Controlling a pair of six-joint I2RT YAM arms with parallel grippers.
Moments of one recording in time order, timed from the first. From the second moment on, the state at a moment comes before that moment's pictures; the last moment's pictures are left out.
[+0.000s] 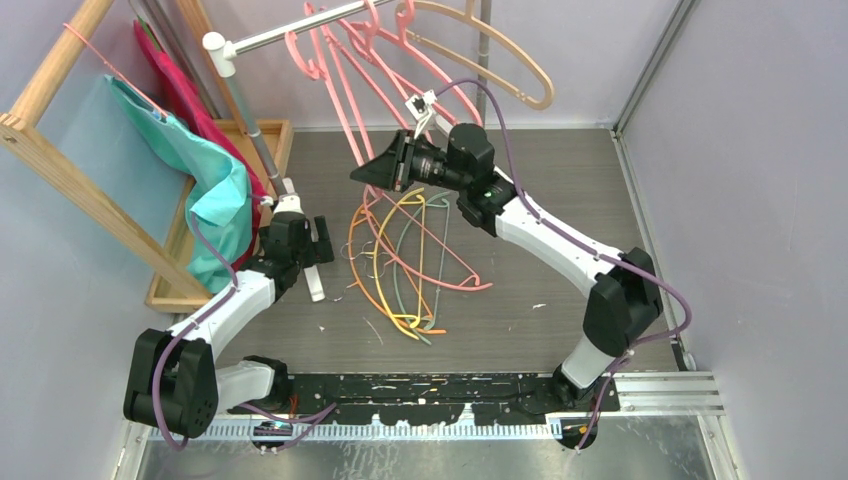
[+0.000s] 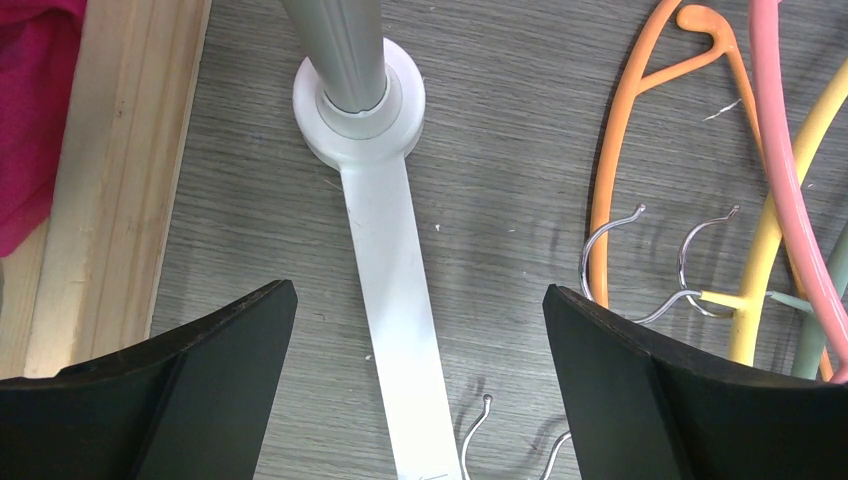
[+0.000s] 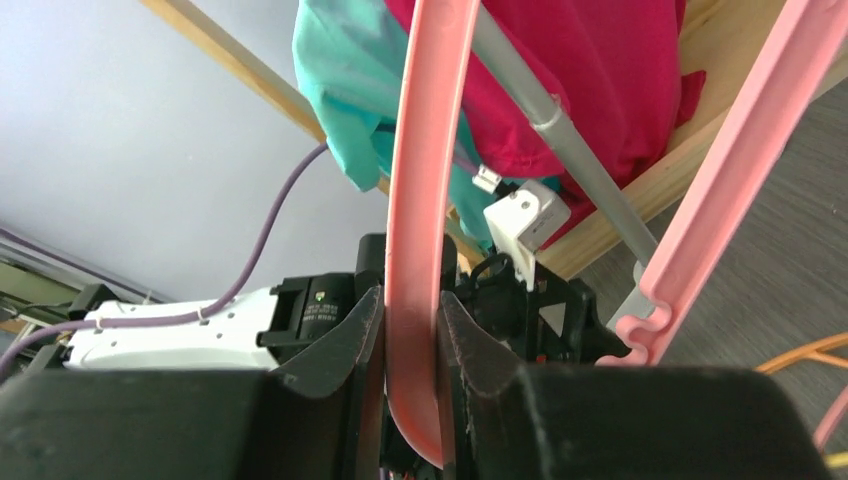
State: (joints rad) left arm -0.24 1.18 0.61 -0.15 -0.28 -0.34; right arm 0.70 1.61 1.41 0.30 -0.58 0.76
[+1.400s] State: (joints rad) left arm -0.24 1.18 0.61 -0.15 -0.28 -0.34; right arm 0.55 1.53 1.31 0.45 -0.31 1.11
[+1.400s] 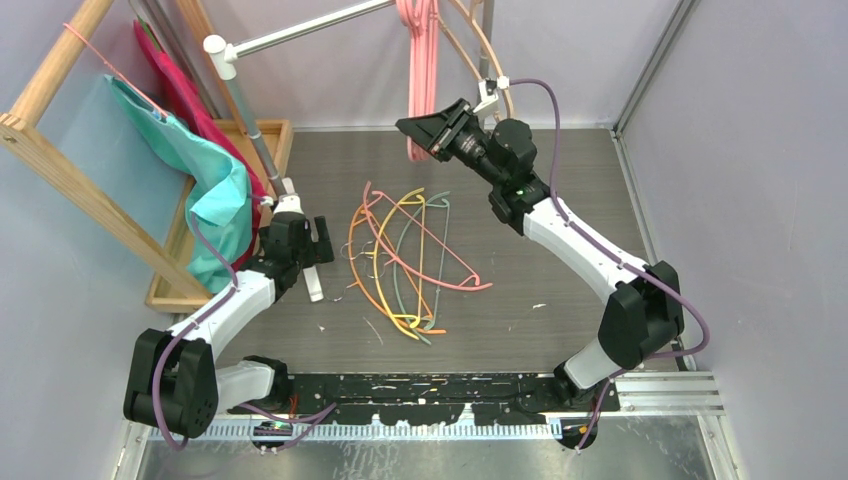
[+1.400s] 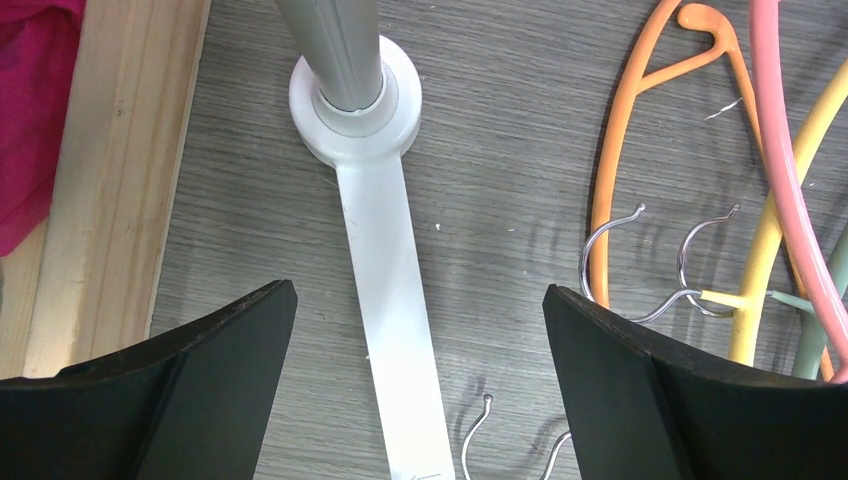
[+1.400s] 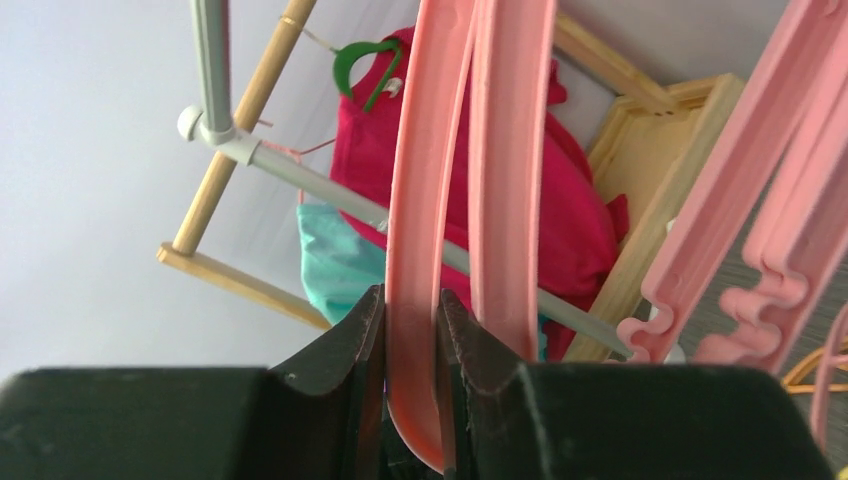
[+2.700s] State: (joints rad) left arm -0.24 1.18 0.61 -0.15 -0.28 -0.34; right arm 0.32 1.32 1.20 0.30 -0.22 0.99
